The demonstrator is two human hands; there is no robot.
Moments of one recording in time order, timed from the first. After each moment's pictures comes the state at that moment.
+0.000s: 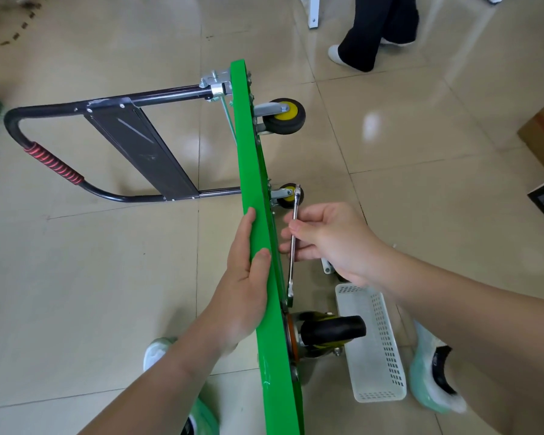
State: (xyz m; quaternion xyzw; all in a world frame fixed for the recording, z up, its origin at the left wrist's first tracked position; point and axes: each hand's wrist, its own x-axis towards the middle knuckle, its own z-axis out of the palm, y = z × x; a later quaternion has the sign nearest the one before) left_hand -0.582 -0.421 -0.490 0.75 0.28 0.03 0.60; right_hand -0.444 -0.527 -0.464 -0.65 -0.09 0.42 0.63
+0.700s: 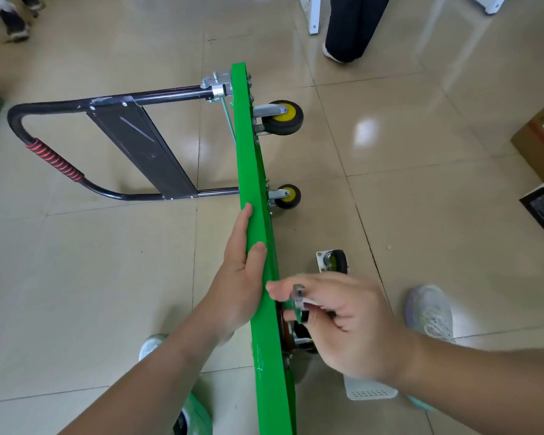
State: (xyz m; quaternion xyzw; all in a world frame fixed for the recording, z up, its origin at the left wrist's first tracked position) left_hand -0.582 -0.424 -0.487 0.74 0.29 0.04 0.60; right_hand -0.522 -0.590 -0.475 -0.66 -0.44 0.13 0.60
